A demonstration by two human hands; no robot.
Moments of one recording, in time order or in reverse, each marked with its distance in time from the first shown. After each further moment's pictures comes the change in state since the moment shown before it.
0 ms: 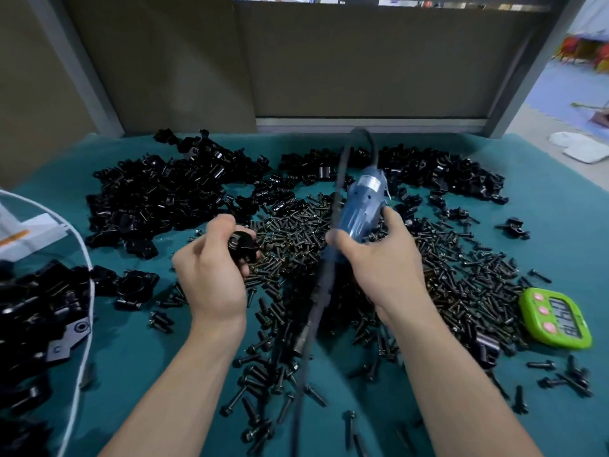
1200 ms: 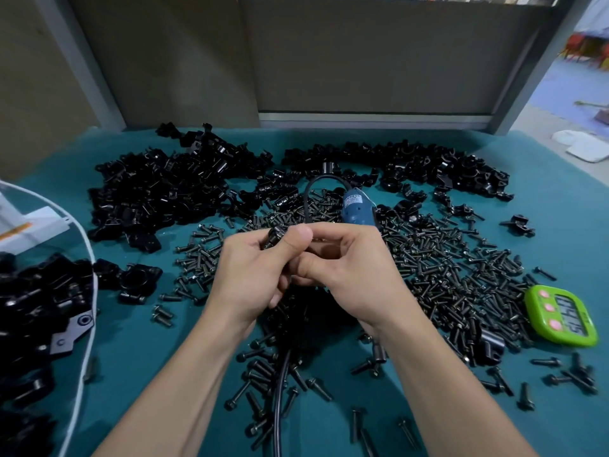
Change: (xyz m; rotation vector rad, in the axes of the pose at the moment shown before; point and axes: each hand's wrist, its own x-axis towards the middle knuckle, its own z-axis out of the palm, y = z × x) left_hand 0.001 -0.006 -0.001 0.154 -0.525 -0.106; right_hand -0.023 -0.002 0.019 0.256 -0.495 -0.253
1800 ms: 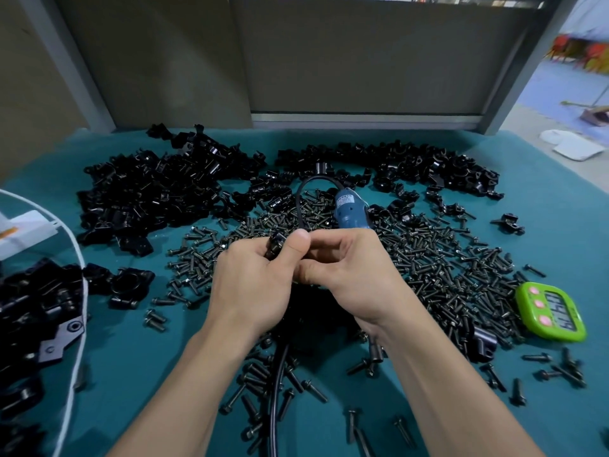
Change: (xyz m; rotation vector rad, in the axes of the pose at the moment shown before) left_hand -0.007 0.001 0.008 0.628 0.199 0.090; right_hand -0.001 0.003 -0.005 0.014 -0.001 0.036
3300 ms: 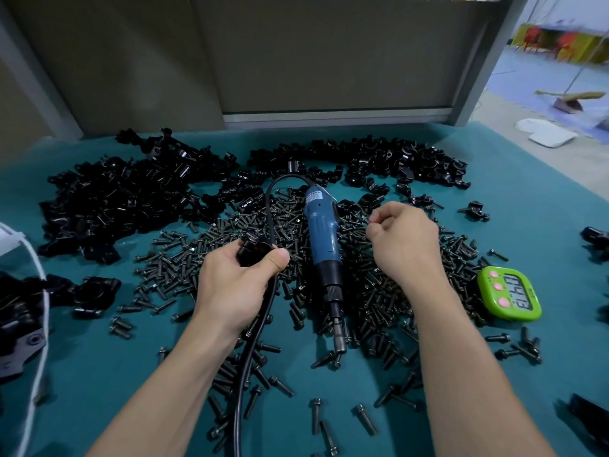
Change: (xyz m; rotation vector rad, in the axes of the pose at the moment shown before) left_hand -0.001 -0.008 0.025 -0.363 -0.111 -0.182; right_hand 0.009 0.007 -0.092 -0.642 0.588 0.225
